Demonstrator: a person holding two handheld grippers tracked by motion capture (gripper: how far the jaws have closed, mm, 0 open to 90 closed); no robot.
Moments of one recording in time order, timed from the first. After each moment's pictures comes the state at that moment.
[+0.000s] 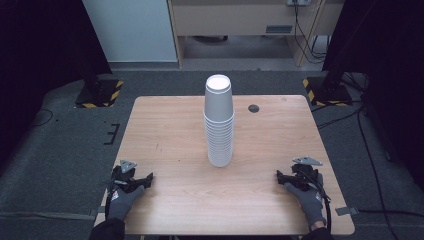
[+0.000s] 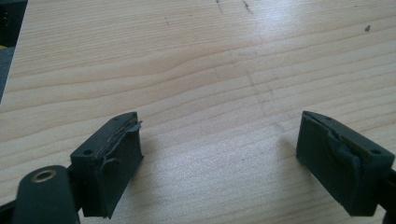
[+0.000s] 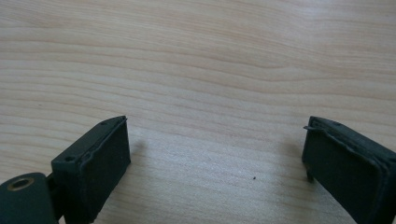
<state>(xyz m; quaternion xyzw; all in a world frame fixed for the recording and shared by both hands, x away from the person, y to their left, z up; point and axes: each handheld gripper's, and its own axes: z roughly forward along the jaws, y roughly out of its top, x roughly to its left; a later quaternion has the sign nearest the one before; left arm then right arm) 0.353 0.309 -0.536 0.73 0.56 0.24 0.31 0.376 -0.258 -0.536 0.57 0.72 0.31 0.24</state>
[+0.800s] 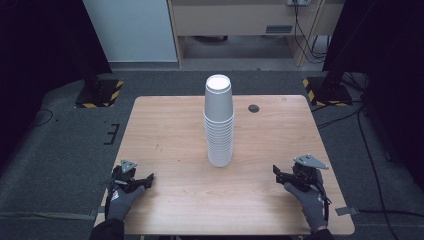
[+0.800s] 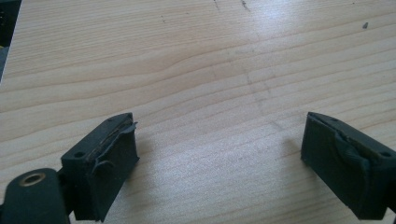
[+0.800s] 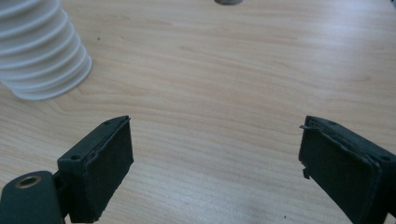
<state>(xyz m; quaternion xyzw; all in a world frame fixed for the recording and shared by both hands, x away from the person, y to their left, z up) 0.354 0.309 -0.536 0.73 0.56 0.24 0.31 0.356 -0.243 -0.495 0.52 0.71 0.40 0.26</state>
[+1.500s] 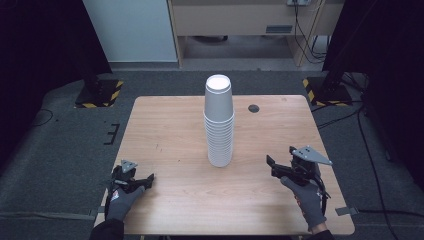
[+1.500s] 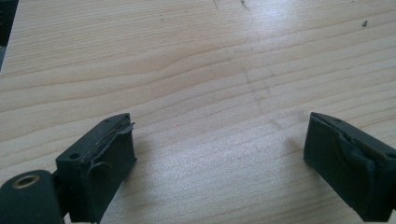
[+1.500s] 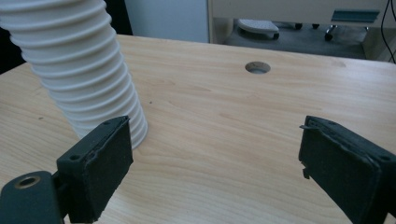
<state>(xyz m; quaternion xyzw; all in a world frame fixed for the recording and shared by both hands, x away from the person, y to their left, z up) 0.354 0.308 -0.536 0.73 0.56 0.24 0.31 0.350 -0.220 -0.442 0.48 0.69 0.48 0.27</state>
